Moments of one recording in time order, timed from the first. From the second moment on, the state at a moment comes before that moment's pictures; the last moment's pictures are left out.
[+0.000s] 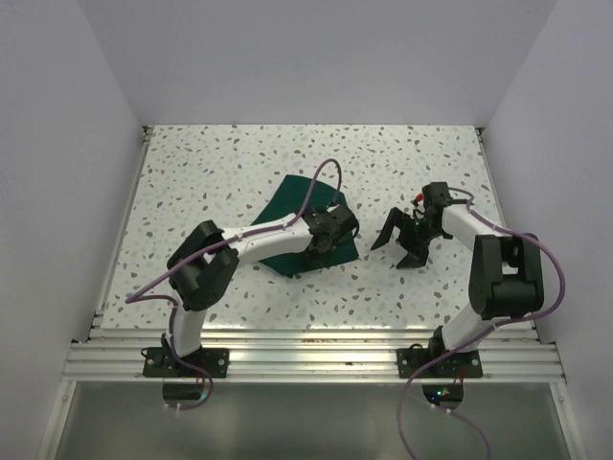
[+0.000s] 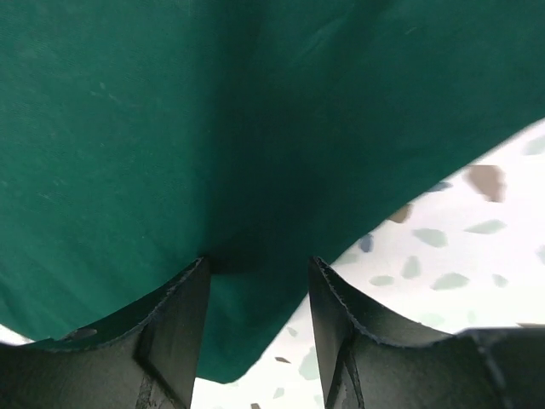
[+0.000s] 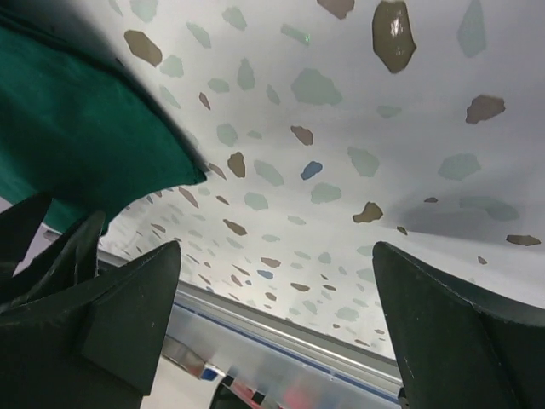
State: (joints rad) left arm -0.94 1.94 1.47 -0.78 -0.36 -0.35; right arm 0.03 1.65 0.98 -0.69 -0.46 0.50
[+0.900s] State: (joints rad) left arm -0.93 2.03 1.50 -0.91 -0.62 -0.32; right arm 0.04 1.59 0.86 -0.63 -0.52 0.50
